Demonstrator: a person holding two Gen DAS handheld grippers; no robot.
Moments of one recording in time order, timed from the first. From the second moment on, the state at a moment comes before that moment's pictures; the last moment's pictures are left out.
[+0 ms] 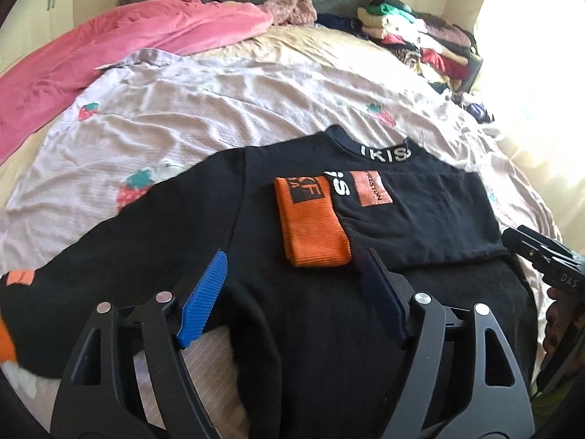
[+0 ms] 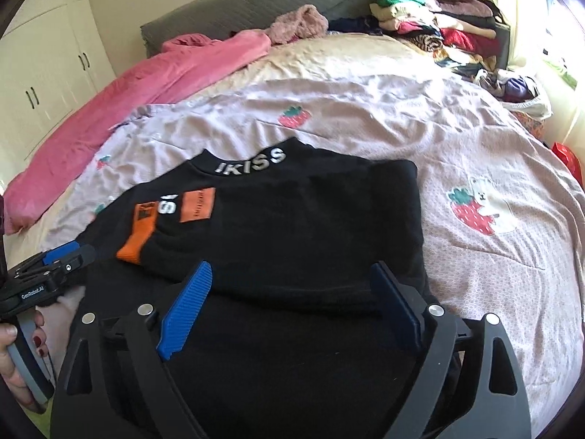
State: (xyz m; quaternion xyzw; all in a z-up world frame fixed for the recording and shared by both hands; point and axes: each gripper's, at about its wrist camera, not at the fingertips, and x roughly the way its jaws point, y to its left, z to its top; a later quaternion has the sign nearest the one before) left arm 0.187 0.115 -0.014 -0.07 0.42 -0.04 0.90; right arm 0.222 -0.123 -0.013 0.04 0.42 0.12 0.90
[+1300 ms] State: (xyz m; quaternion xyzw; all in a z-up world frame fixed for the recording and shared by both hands) left arm 0.050 0.317 0.025 -0.15 0.34 0.20 0.91; right arm 0.179 0.053 0.047 -0.03 0.35 0.26 0.90
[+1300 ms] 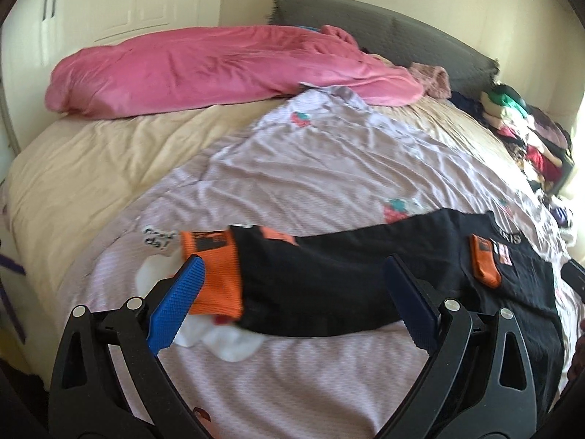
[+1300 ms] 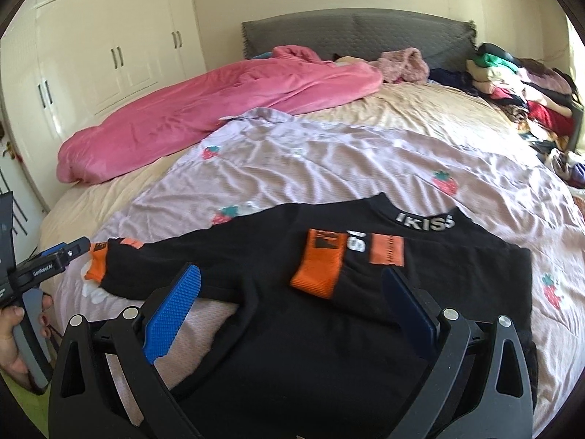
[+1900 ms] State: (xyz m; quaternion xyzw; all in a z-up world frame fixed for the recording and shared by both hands) left arm 0.038 0.390 -0.034 -0.24 0.36 0.25 0.87; right arm 0.183 0.111 0.025 -0.07 0.37 0.30 0.88
